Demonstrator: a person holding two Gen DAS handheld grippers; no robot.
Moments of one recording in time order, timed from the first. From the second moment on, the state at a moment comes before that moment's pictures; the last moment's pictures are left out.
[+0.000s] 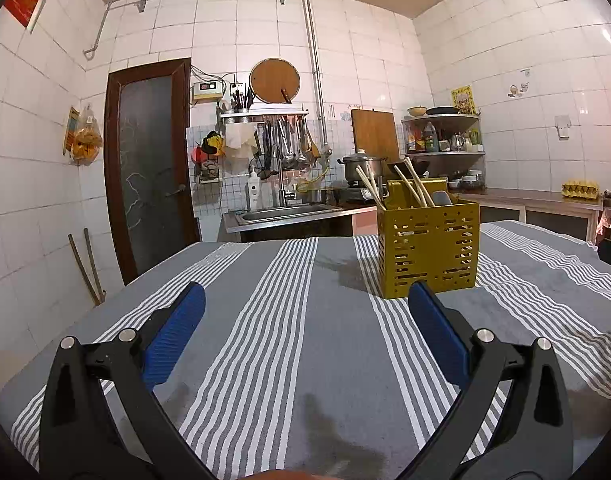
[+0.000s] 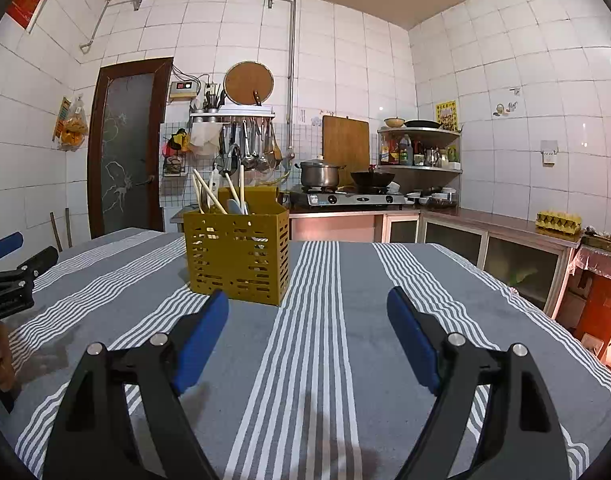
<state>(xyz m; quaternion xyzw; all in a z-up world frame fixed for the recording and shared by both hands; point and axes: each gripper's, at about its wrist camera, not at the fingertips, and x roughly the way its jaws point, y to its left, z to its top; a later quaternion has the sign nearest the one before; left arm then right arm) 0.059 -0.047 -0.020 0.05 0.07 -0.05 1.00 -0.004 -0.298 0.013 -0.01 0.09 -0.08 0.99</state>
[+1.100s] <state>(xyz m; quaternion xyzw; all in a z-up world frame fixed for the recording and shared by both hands) 0.059 -0.044 -0.022 0.05 0.07 -0.05 0.99 -0.001 -0.303 0.012 0.01 0.10 -0.08 0.99</state>
